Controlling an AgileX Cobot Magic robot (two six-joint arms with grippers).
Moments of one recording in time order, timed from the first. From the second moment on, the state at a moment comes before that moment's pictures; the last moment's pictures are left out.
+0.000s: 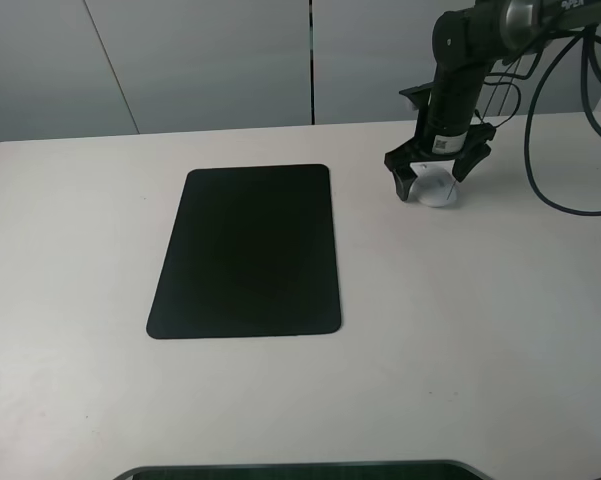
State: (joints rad) left arm 0.00 0.00 -0.52 0.05 1.09 -0.10; right arm 0.25 2.36 -1.73 -0.08 1.00 -0.01
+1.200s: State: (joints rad) left arm 0.00 0.00 -0.52 0.05 1.09 -0.10; right arm 0.25 2.36 -1.73 -0.08 0.99 -0.04
